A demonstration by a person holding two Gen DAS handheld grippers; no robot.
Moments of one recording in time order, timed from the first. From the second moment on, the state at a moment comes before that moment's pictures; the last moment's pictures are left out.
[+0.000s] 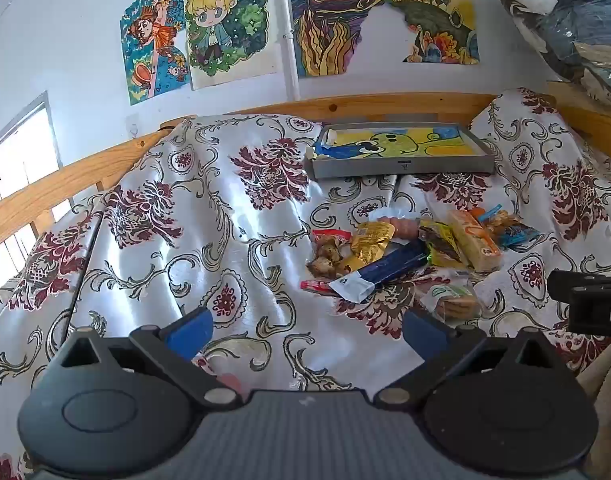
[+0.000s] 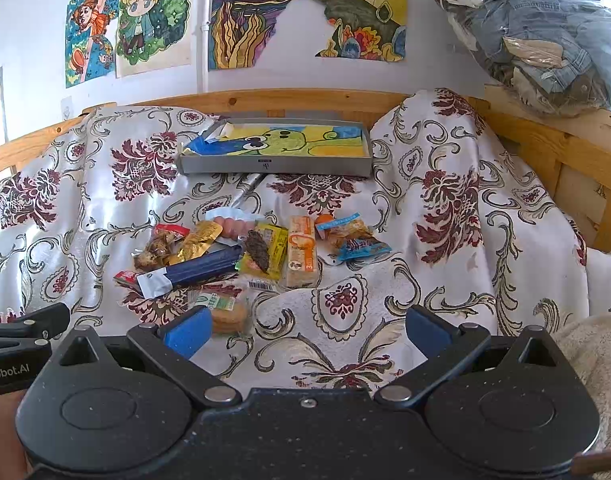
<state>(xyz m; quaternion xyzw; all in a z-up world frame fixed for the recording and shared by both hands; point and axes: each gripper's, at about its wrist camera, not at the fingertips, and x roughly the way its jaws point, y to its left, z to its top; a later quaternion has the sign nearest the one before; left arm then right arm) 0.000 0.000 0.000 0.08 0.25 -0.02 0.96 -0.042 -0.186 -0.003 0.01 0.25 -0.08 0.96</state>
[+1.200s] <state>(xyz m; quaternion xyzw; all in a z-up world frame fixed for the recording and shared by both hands) 0.000 0.003 -0.001 0.08 0.25 -0.02 0.96 -0.041 -0.186 -0.004 0.01 0.25 -0.08 0.96</state>
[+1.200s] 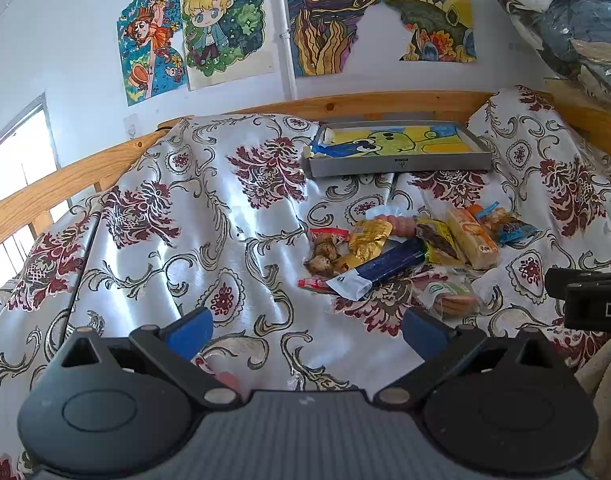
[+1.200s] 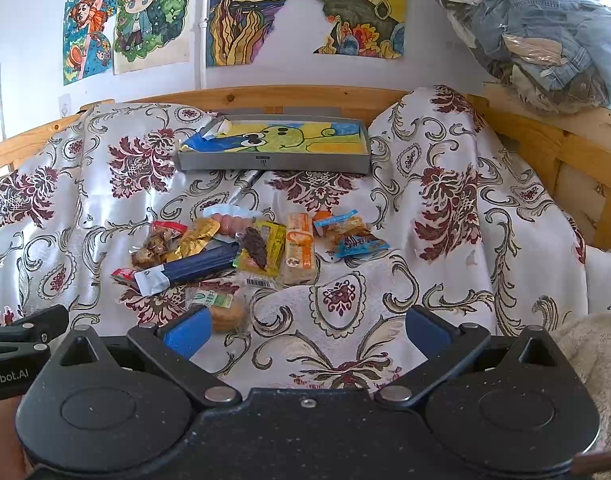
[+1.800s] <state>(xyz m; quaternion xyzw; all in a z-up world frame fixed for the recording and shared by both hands) 0.001 0.002 -0.009 0.08 0.27 -0.02 0.96 -0.036 -0.186 -0.005 0.01 0.27 -0.07 0.96</state>
